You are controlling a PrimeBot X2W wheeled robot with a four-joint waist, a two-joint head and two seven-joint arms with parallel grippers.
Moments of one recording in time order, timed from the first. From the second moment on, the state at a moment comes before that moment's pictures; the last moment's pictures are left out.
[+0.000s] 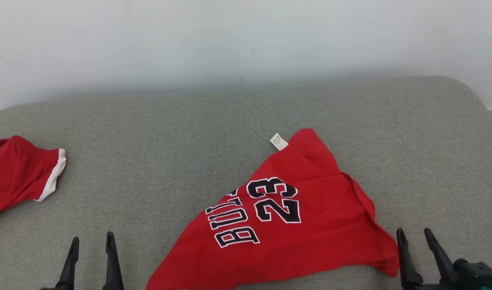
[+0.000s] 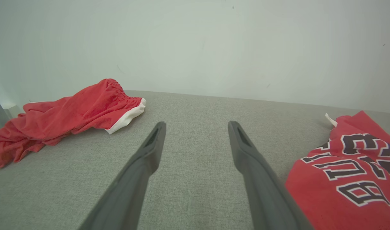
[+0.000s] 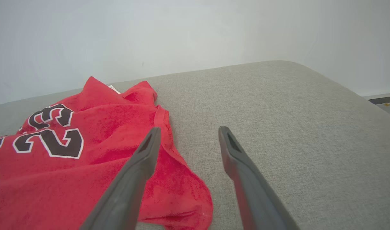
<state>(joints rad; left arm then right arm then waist) 0.04 0.05 0.09 0.12 -0.16 -0.08 -0.26 0.05 -0.21 -0.07 0.27 0.27 0.13 -0.26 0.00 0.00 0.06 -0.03</state>
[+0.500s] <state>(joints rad) 0.06 0.05 0.10 0.12 -0.16 -0.09 -0.26 0.05 -0.15 -0.05 0.11 0.24 0.13 -0.26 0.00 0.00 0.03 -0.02</state>
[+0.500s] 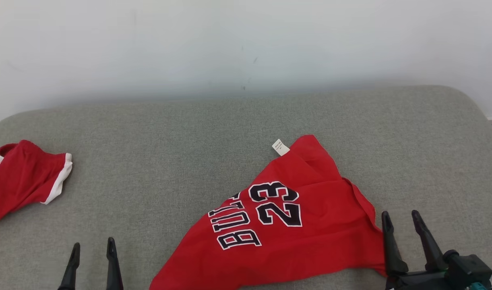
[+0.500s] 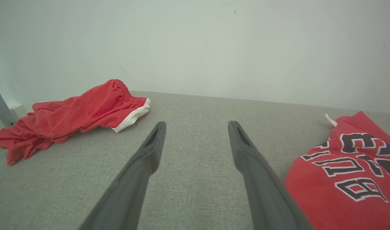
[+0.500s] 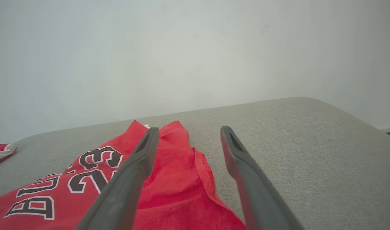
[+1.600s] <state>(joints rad) -0.19 0.22 -0.36 0.56 -0.32 -0.13 -0.08 0.03 -0.10 0.00 0.17 0.23 0.13 -0.26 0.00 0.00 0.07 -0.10</state>
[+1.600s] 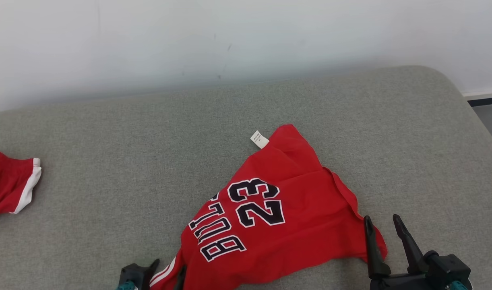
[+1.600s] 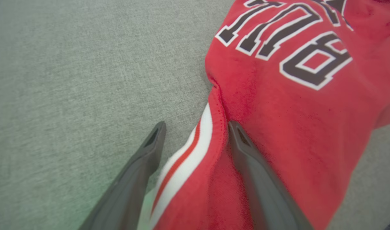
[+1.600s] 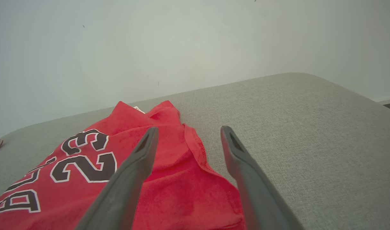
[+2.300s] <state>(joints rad) -0.31 0.31 -0.32 0.42 -0.34 -0.03 -0.23 0.03 -0.10 -0.01 0.17 0.23 0.13 -0.26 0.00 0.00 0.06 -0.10</state>
